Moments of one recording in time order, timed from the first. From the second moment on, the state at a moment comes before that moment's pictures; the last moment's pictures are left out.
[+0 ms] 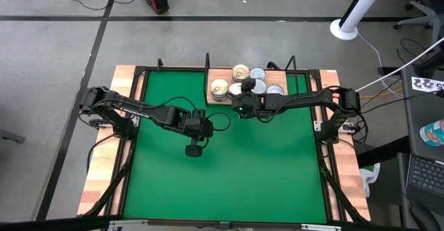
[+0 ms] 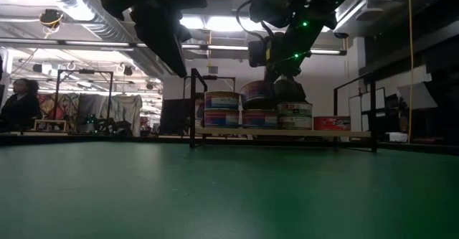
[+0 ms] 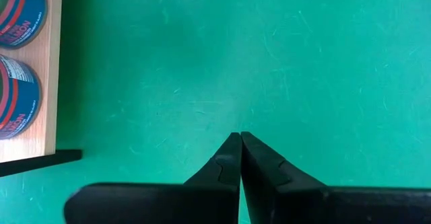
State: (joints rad) left arm -0.12 1.56 1.15 -0.69 -0.17 -0.03; right arm -0.13 1.74 1.17 -0.39 0.73 -0.56
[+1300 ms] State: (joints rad) left arm -0.14 1.56 1.16 -0.69 -0.17 -0.02; right arm -0.18 1.74 1.27 -0.50 0.54 -0.63
